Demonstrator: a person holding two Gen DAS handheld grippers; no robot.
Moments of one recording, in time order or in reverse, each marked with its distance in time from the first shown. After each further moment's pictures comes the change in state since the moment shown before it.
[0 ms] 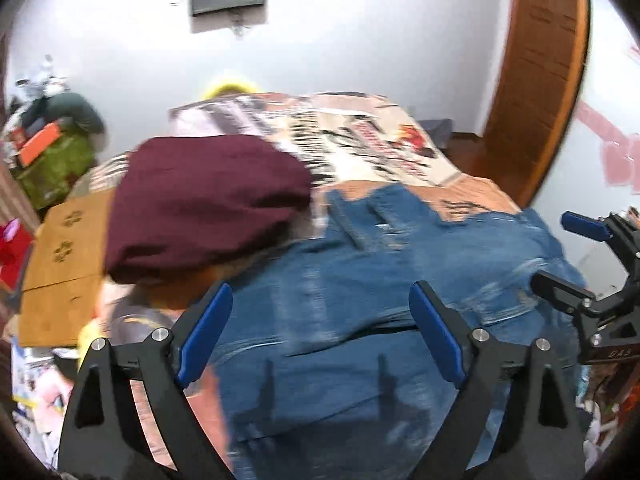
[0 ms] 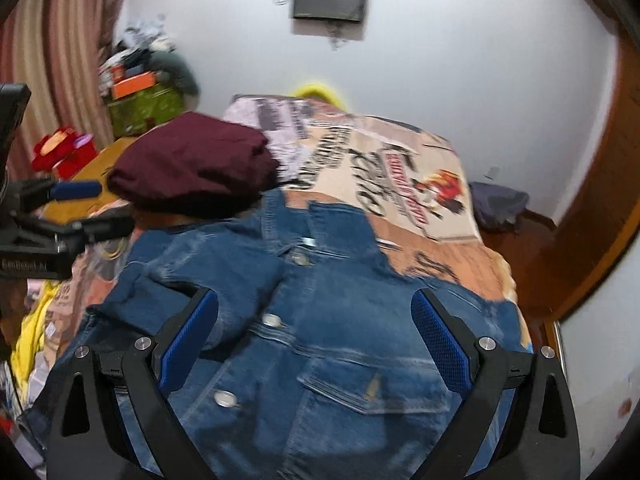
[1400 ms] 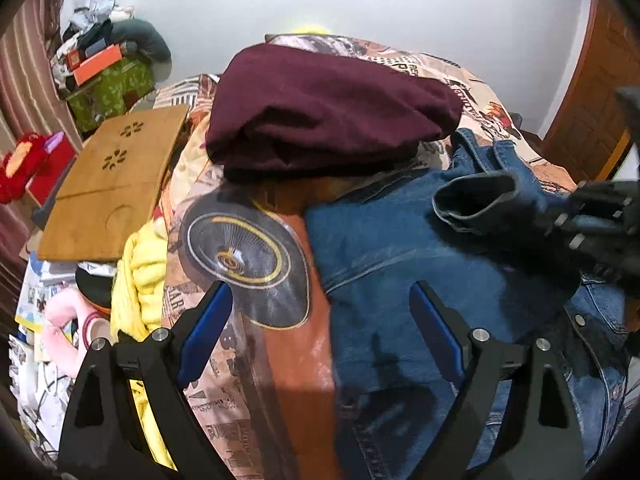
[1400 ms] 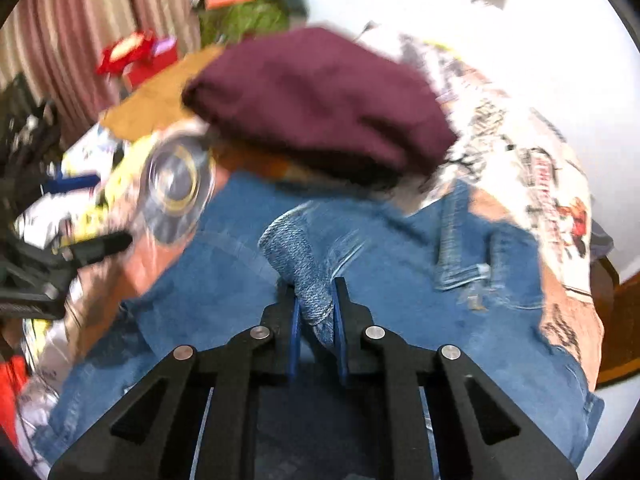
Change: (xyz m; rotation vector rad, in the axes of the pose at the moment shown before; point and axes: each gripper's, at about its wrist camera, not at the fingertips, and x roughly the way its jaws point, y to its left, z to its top) left arm 0.022 0.094 -0.078 -0.166 0.127 0.123; right arm 0.097 0.090 0.029 -0.226 0.221 0.257
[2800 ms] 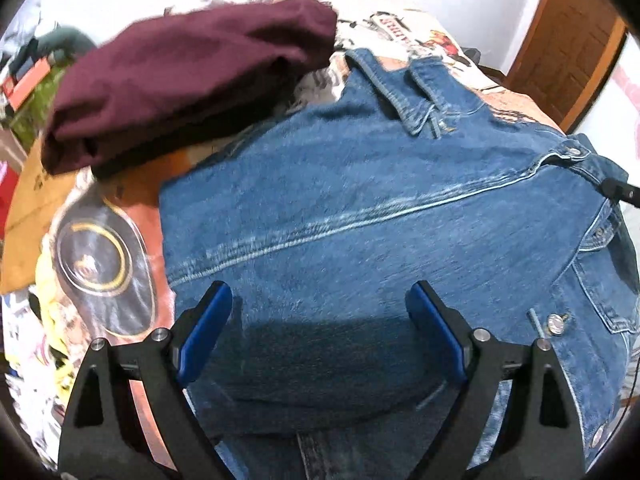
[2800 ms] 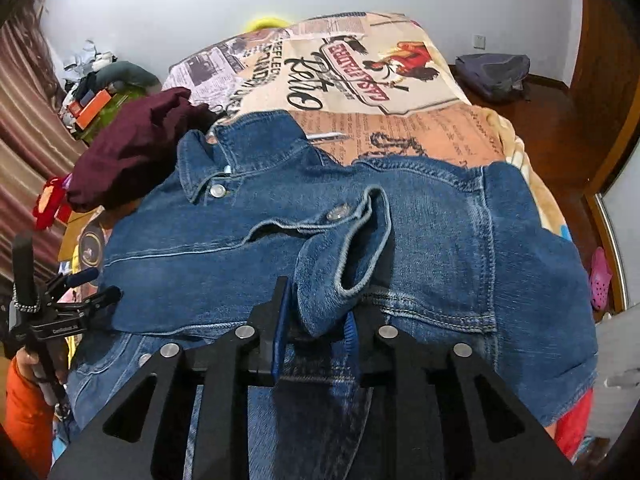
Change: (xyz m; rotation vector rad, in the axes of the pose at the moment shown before) left arm 0.064 -0.121 0.004 0.164 0.162 -0.096; right arm -0.064 -0.177 -0.140 0.590 -0.021 -0.033
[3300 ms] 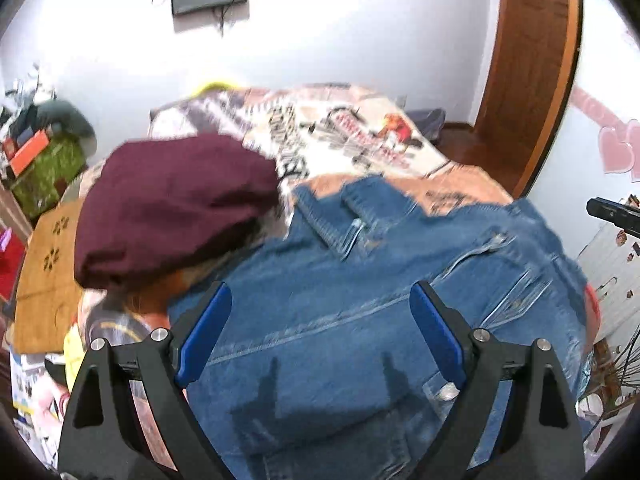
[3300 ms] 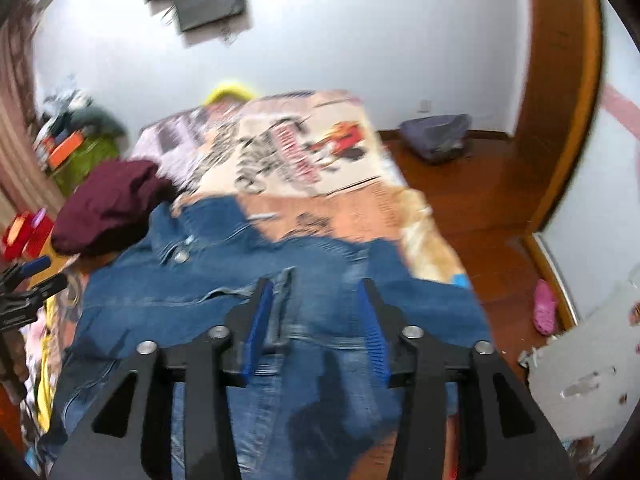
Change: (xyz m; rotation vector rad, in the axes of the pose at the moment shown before) left arm -0.091 -0.047 0.045 0.078 -0.292 -0.046; right arm -0.097 -0.028 -0.004 0.035 -0.259 -0.218
